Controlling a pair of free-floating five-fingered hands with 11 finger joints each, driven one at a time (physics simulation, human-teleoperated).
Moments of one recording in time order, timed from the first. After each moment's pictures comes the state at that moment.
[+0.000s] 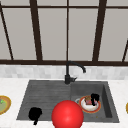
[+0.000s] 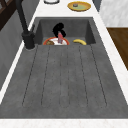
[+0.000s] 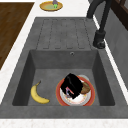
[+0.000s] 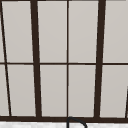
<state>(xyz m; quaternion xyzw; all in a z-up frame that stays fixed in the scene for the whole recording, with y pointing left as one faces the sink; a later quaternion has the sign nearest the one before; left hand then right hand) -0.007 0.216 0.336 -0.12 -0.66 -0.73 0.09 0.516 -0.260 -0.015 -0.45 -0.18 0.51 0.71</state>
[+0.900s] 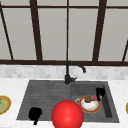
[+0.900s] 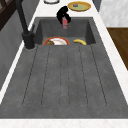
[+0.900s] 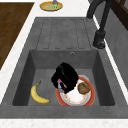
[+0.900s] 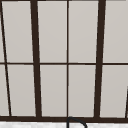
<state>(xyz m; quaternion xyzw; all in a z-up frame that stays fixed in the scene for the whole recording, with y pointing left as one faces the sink) -0.007 0.216 0.336 -0.12 -0.66 -0.73 0.09 0.481 -0.297 0.107 -0.43 -0.17 0.52 0.72</state>
